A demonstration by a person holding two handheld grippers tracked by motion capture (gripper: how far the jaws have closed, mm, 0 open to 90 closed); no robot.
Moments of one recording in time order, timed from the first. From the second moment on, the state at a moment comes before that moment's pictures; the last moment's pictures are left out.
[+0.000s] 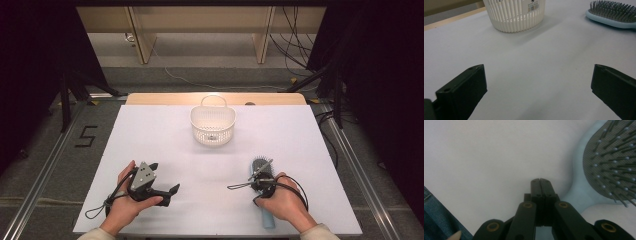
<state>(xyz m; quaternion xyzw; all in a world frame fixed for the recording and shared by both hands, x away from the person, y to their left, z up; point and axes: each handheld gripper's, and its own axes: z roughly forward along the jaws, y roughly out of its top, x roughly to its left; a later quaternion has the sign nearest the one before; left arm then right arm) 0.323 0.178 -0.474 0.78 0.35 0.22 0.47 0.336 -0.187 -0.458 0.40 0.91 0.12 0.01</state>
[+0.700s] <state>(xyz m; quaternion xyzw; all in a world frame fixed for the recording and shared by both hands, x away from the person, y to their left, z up) 0.323 0.177 -0.474 0.78 0.35 0.22 0.47 0.333 -0.195 -0.457 0.41 0.90 0.12 0.01</state>
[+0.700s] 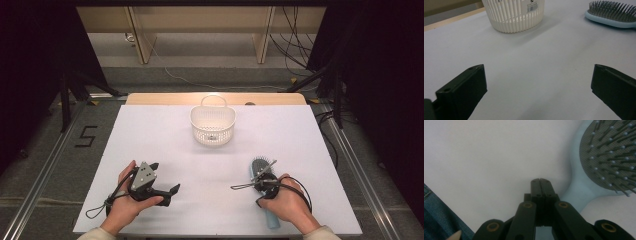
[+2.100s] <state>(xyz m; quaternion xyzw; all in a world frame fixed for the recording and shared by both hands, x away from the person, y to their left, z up) 0.324 0.176 -0.474 0.78 0.35 0.22 0.47 0.331 -0.224 -0.450 0.44 0.89 0.10 0.03</state>
